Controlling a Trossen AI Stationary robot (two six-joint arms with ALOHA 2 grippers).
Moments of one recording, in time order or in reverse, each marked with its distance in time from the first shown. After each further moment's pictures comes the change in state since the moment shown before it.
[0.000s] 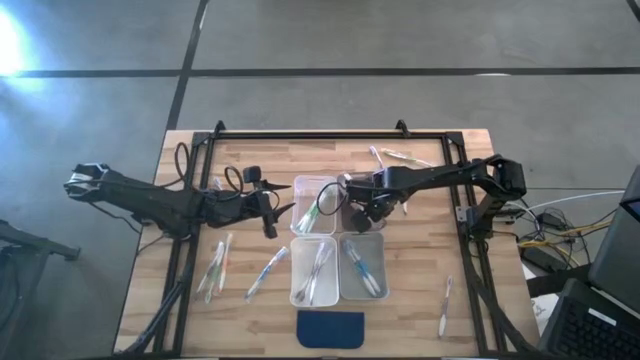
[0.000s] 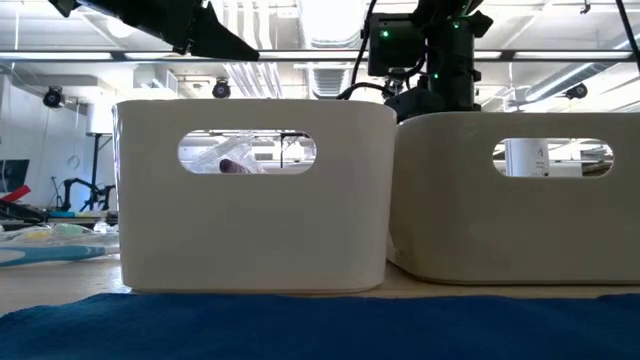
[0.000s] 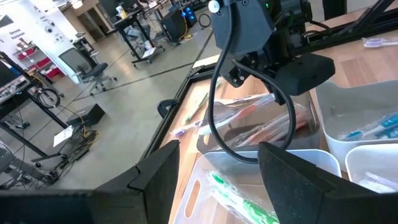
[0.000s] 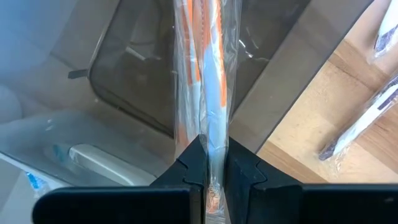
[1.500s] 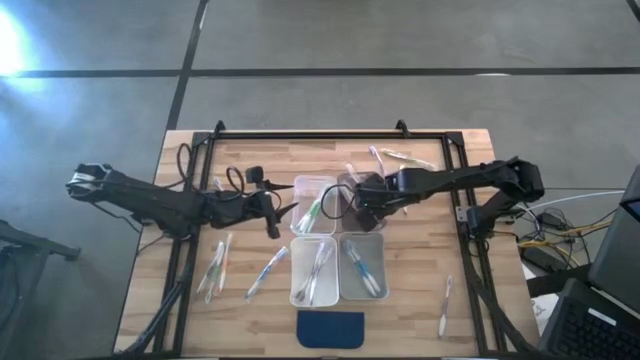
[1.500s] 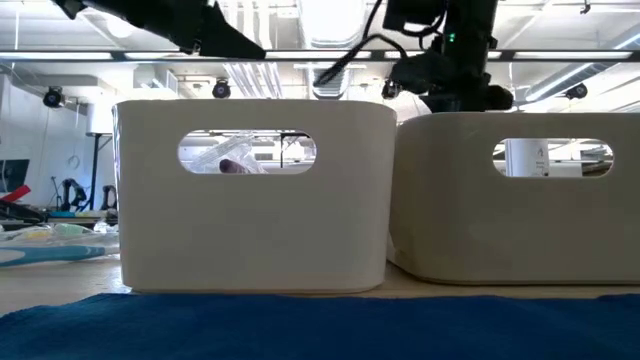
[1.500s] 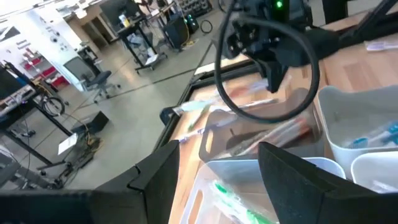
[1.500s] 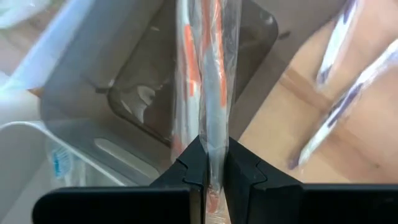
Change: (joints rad) left arm 0.000 0.030 0.001 0.063 -0.002 0.042; right arm 0.075 -0.125 0.004 -0.031 0.172 0.028
